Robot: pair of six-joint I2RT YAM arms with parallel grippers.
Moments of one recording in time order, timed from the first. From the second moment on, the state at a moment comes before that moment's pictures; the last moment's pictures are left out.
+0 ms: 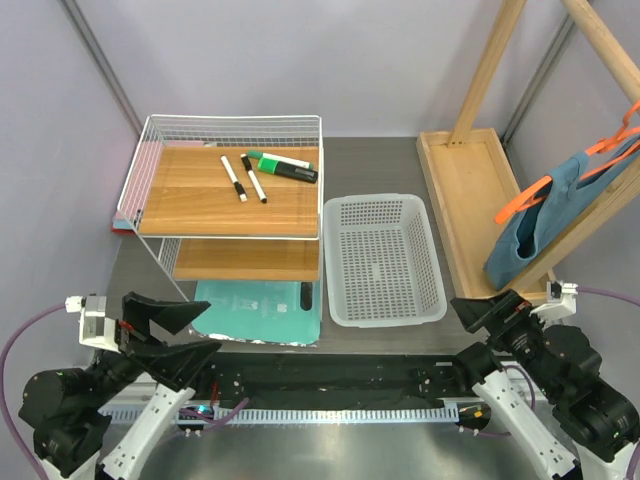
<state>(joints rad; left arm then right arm) -0.51 0.01 0.92 -0.56 0.45 -0.66 0.50 0.07 0.92 -1.18 0.19 0.89</state>
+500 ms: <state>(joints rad) -0.51 0.11 1.26 -0.81 0.29 -0.65 0.50 0.15 1.14 -1.21 0.26 0.80</state>
